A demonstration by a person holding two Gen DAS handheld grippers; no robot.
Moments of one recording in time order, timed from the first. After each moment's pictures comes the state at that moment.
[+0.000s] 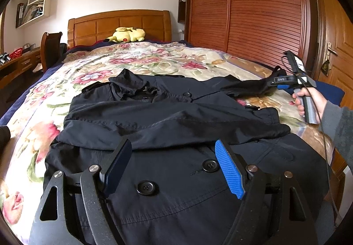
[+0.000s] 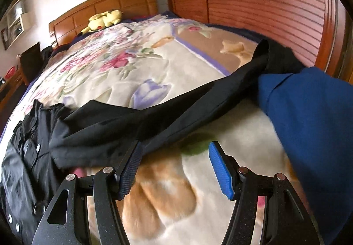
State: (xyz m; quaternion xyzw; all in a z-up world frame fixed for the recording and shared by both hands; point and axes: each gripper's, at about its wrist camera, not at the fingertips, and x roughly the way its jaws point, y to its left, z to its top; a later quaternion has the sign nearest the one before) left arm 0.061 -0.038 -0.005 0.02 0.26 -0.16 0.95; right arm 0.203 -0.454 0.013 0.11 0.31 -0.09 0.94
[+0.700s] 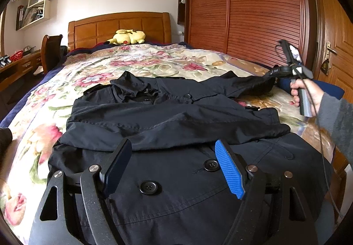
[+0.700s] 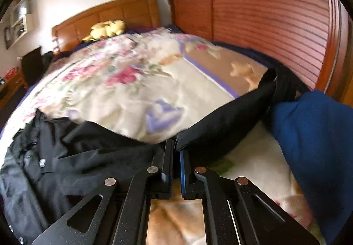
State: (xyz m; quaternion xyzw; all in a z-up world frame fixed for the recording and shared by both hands) left arm 0.056 -0.036 -0.004 0.02 0.25 -0.16 0.95; right arm 0.201 -0.421 0.044 0.08 0.27 -0.09 0.96
